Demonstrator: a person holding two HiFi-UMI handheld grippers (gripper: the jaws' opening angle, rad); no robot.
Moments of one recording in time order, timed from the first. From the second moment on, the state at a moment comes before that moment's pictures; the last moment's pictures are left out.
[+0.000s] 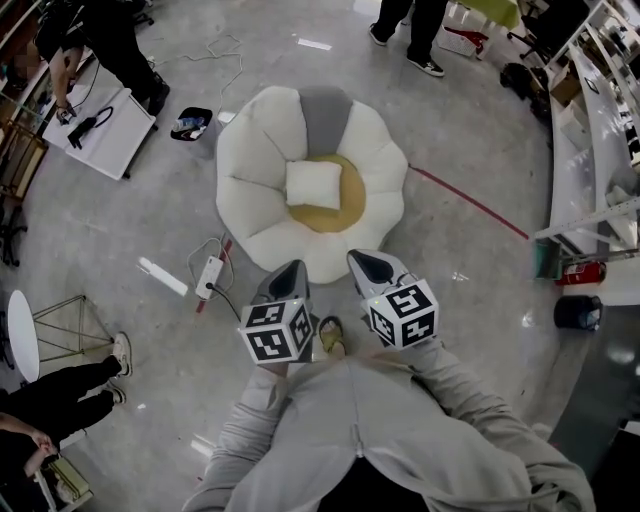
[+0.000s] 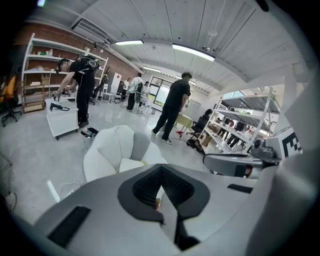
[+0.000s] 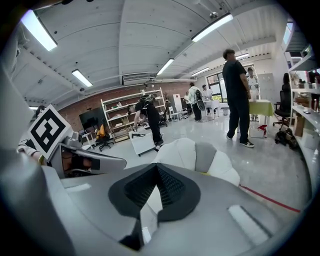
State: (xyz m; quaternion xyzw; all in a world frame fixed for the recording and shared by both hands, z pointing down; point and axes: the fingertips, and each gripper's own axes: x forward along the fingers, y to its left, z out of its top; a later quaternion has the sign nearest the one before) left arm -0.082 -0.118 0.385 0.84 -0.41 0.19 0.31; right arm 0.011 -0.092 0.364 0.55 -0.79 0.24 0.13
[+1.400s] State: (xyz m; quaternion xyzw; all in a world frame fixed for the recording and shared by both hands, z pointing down) left arm -0.037 -0.257 0.515 0.77 -0.46 0.23 0.38; right arm 0.081 -0.258 0.506 0.51 -0.77 0.31 0.21
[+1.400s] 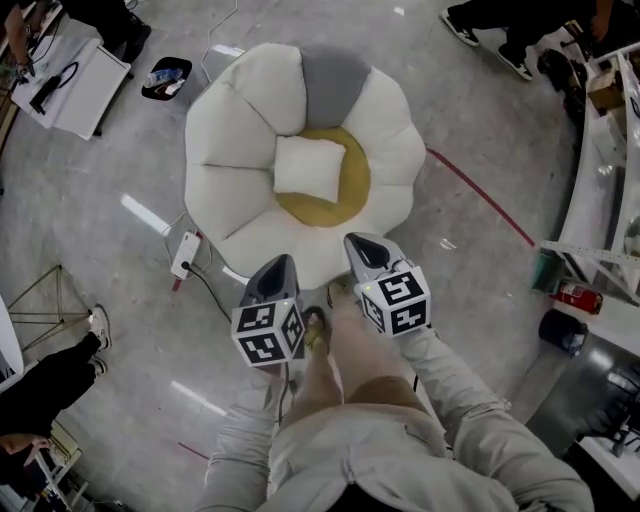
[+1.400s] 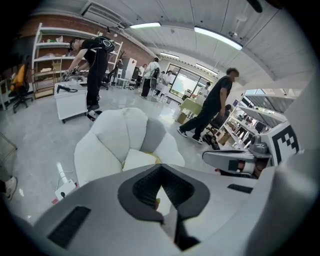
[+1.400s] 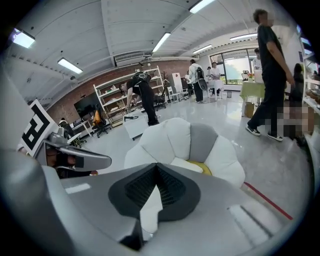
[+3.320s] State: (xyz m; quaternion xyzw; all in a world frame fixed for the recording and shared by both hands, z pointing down) left arm 0.002 -0.365 0.845 0.70 -0.46 0.31 0.45; right arm 0.128 -0.426 0.954 0.45 -0.71 0.44 0.33
